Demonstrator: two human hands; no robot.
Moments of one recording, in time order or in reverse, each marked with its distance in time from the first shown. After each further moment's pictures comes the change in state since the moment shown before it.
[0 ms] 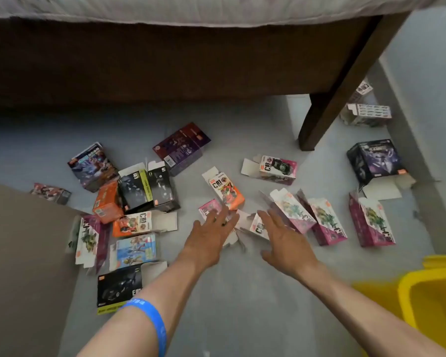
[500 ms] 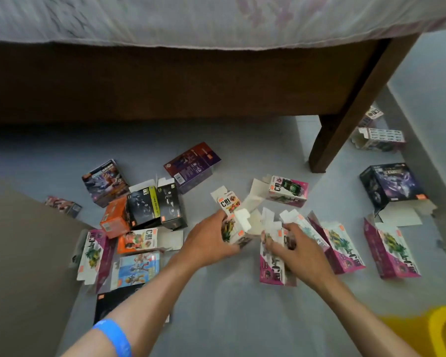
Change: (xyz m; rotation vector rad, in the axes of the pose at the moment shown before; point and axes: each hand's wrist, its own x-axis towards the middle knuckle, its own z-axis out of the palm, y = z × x) left_hand 0.011 -0.022 -0.021 -0.589 0.294 -0.137; right_hand 0.010 0.002 -0.013 0.527 0.203 0.146
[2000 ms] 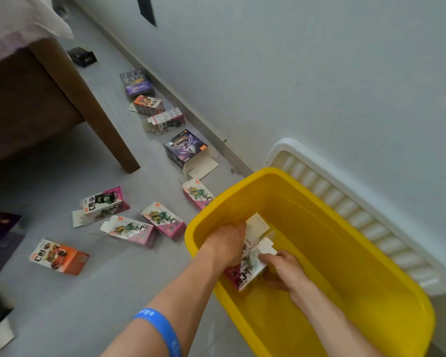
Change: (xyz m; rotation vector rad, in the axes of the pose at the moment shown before) left_hand -0.065 0.344 0.223 0.755 -0.550 0.660; right_hand -0.217 0.267 -0.083 1.060 0.473 0.825
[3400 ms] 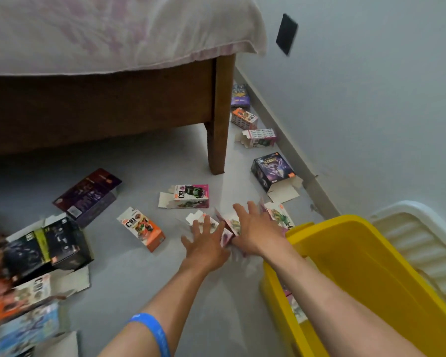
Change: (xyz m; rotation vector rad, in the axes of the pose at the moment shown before) left_hand -0.056 -0.216 0.067 -0.509 0.230 -0.511; right_hand -0.072 -0.144 0.251 -1.523 -0.114 -0.803
